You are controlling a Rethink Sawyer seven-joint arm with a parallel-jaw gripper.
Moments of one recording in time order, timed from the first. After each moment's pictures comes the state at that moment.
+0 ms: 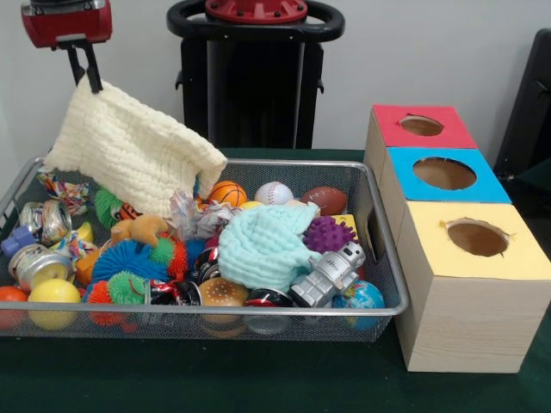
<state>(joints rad) -1.45 -0.86 1.04 2.07 -0.72 0.82 1.56</state>
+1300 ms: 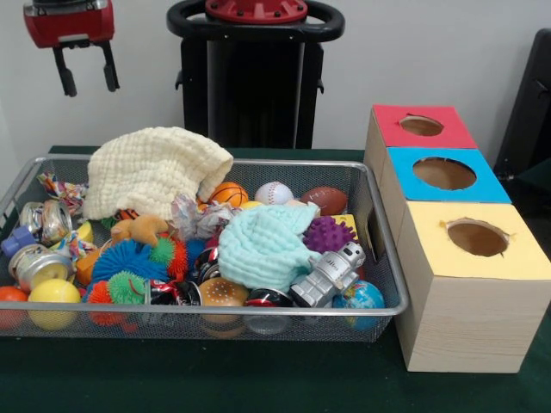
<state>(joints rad) -1.44 -0.86 1.03 2.07 -0.72 0.82 1.56</state>
